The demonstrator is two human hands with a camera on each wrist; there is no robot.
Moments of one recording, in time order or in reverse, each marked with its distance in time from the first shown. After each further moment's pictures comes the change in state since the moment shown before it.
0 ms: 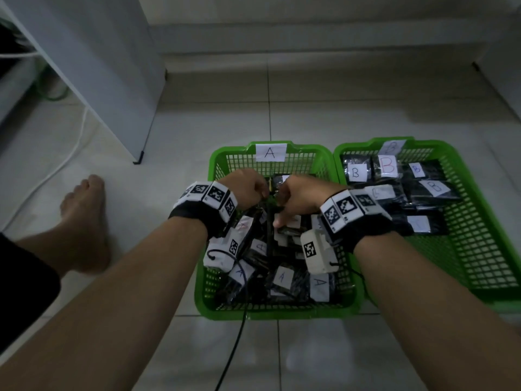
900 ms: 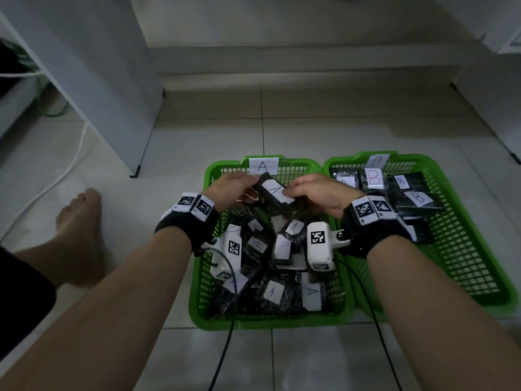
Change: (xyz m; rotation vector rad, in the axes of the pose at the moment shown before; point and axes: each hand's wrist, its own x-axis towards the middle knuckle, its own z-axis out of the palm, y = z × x) left_hand -0.003 -0.002 -0.006 -0.901 0.063 -0.266; right_hand -0.006 0.041 -0.013 0.835 0.055 0.022
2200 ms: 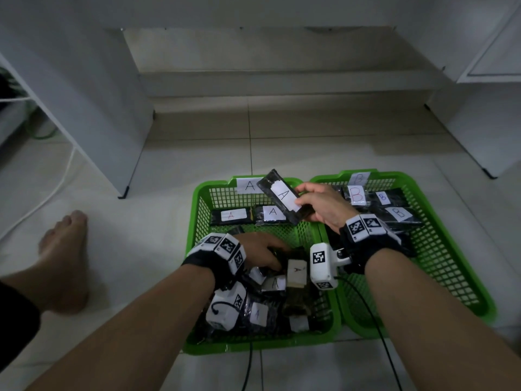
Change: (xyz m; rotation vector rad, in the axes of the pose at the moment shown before) left_hand -0.019 -0.002 0.063 0.797 -0.519 0.151; right_hand -0.010 0.011 -0.026 0.283 0.234 -0.073
